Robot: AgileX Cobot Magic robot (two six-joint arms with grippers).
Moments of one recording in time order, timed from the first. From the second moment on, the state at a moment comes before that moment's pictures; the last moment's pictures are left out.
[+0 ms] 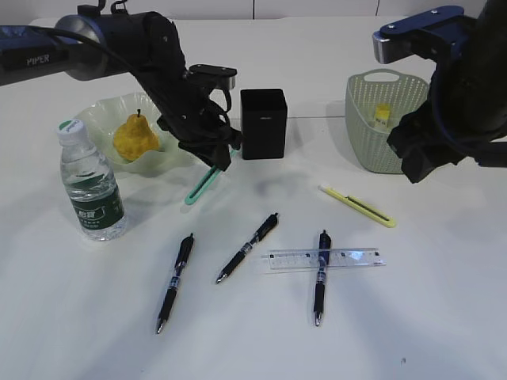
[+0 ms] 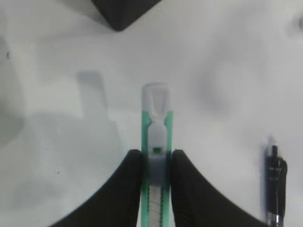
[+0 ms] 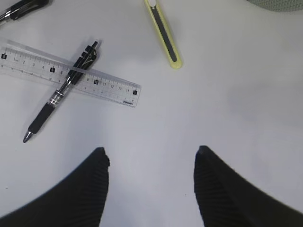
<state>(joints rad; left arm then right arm) -0.41 2.40 -2.06 -0.26 0.96 0.23 0.34 1.58 -1.32 -0.15 1.12 0.00</state>
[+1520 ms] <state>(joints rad) -0.41 2.36 -2.06 -0.64 0.39 0.63 0.34 1.58 -1.32 -0.15 1.12 0.00</state>
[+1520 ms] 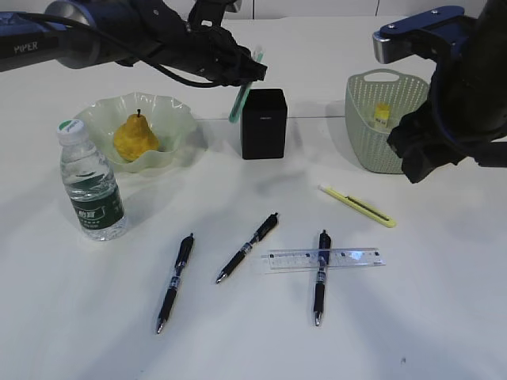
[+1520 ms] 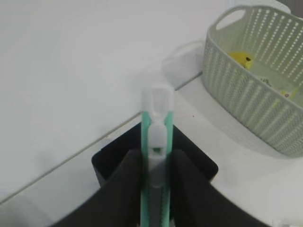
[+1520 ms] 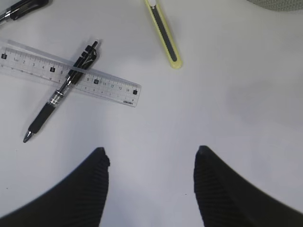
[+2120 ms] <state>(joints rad) -0.41 2.36 -2.06 -0.72 0.21 0.63 0.34 1.58 -1.32 -0.15 1.12 0.00</state>
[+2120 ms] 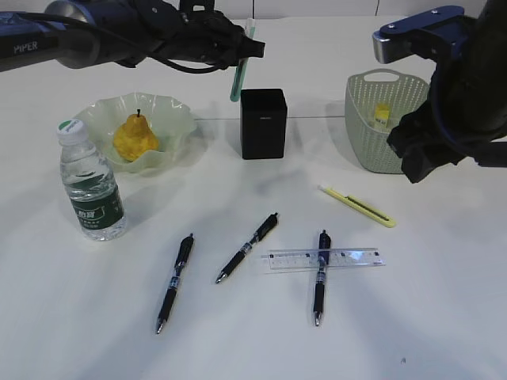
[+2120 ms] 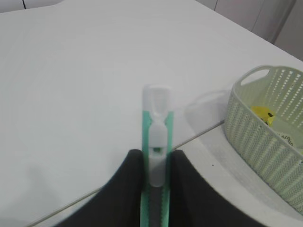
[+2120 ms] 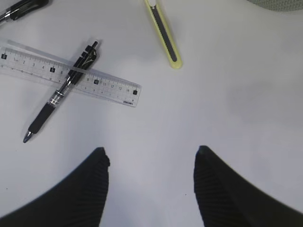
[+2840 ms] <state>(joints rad) -0.41 2.37 -2.06 -0.84 0.11 0.63 0.34 1.58 -1.32 -0.15 1.12 0.00</state>
